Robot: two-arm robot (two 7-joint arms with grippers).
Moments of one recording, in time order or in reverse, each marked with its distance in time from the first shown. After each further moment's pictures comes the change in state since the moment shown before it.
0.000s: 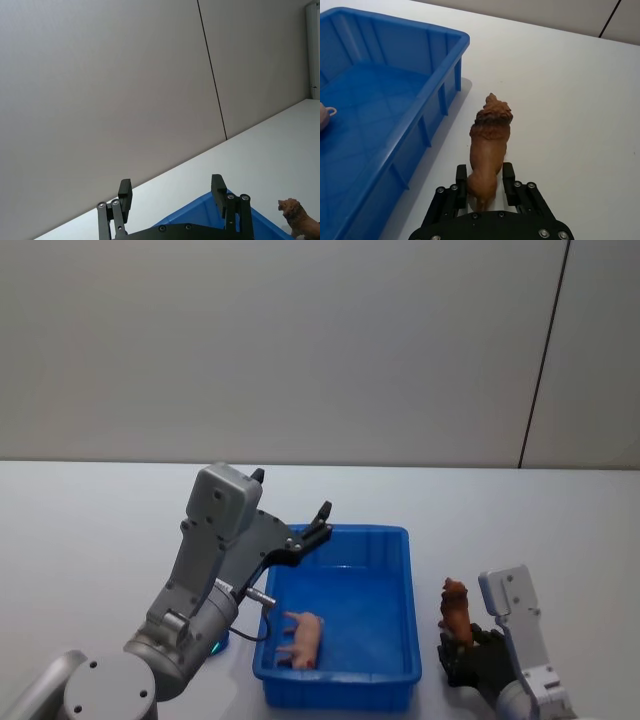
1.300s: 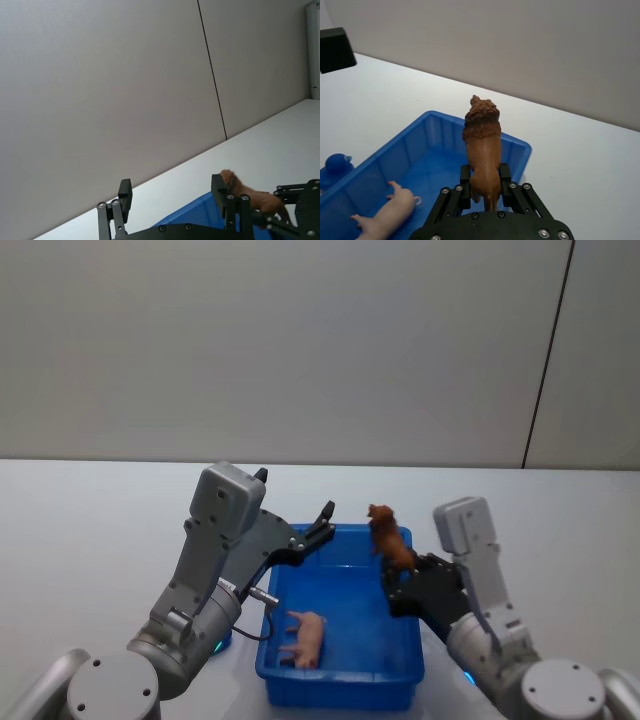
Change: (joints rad) left arm 0.000 0.000 0.000 0.000 0.000 0.000 0.000; right arm 0.093 -0.063 -0.028 -0.030 -0.052 -0.093 0.136
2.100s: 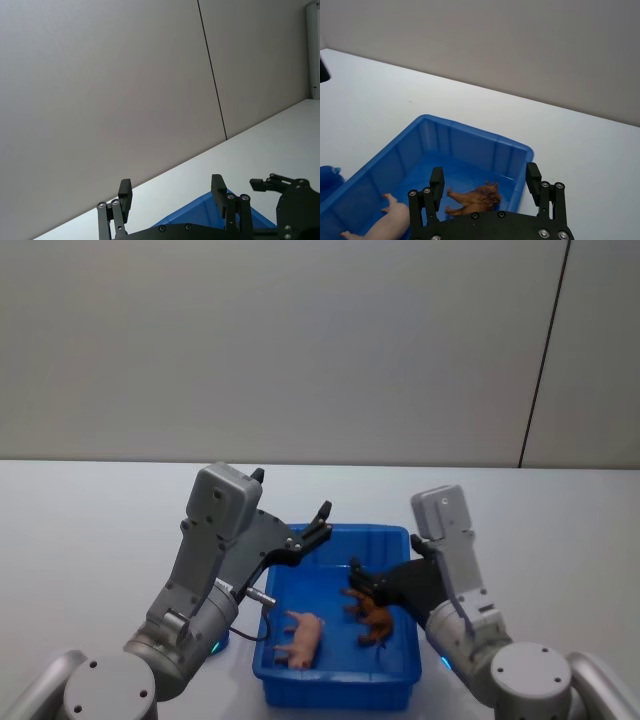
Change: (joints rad) left arm 0.000 0.000 0.000 0.000 0.000 0.000 0.000; right arm 0.054 -0.046 -0.010 0.069 -0.003 0.025 -0.057
